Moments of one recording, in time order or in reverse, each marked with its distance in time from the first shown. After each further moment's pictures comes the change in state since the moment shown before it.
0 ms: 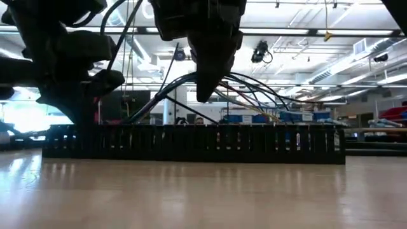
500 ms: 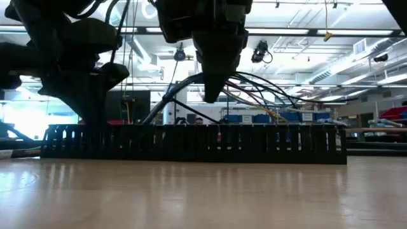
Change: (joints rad) left arm 0.000 0.000 0.049 0.009 -0.004 -0.029; right arm 0.000 0.000 0.000 -0.064 -0.009 0.014
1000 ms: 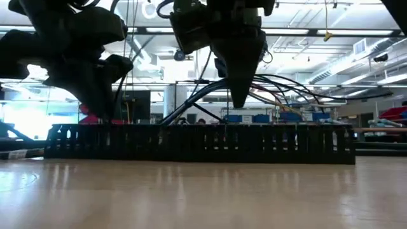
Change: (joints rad) left arm 0.000 0.000 0.032 0.003 -0.010 -0.006; right arm -0.003 0.004 -0.009 -0.103 -0.055 0.028
